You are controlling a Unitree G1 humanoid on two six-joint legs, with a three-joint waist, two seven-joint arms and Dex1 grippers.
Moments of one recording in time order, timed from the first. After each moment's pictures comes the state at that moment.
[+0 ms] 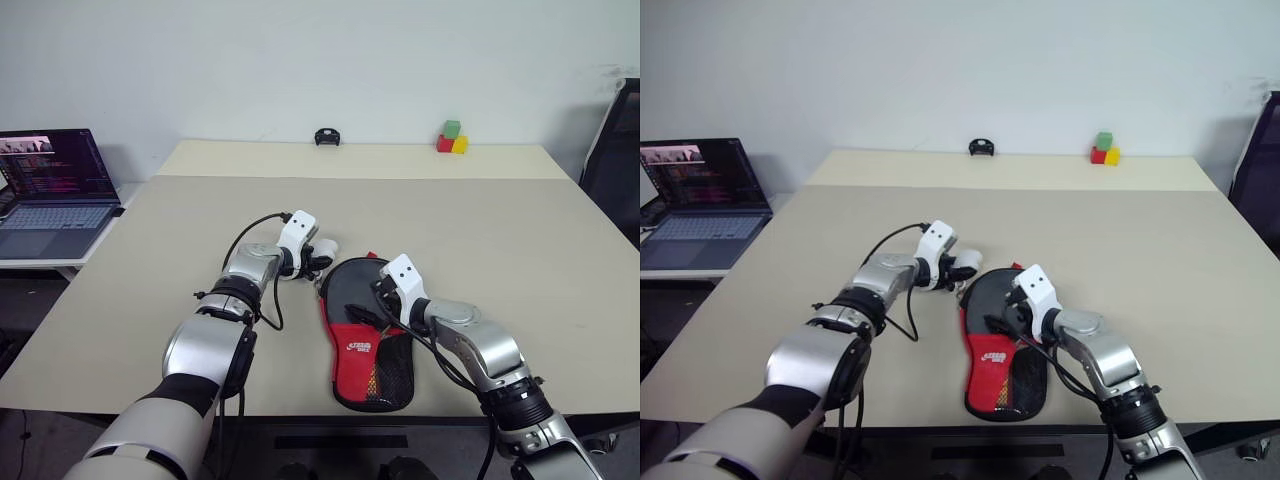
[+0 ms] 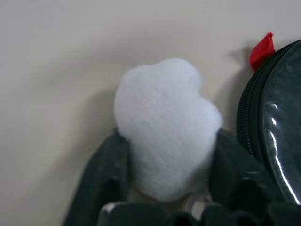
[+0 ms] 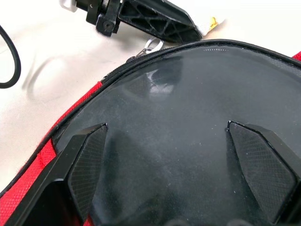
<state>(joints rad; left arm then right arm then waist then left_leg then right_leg) -1.16 0.27 -0.07 1.29 0.03 0.17 -0.73 -0.48 -0.27 0.23 -0.04 0.22 0.72 0.52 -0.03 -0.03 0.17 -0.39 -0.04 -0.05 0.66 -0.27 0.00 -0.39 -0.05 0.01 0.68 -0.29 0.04</state>
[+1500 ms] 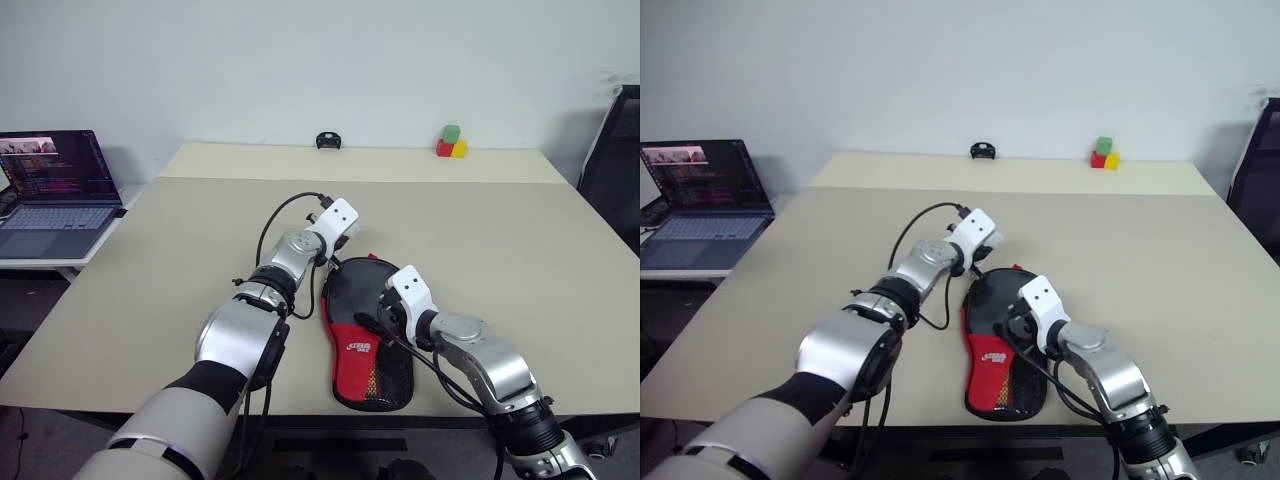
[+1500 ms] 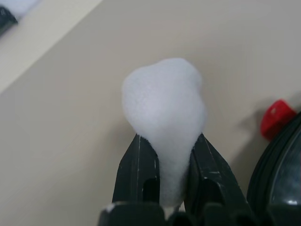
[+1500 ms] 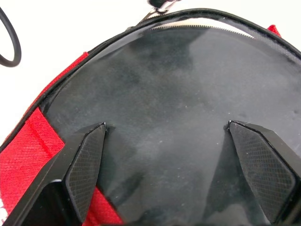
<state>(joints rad) -1.29 0.10 -0.13 1.39 0.29 -0.01 -0.38 -0.34 -0.26 0.26 -0.22 0.14 0.82 0.41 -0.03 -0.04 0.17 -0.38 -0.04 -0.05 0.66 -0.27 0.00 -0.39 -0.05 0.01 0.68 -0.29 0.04</state>
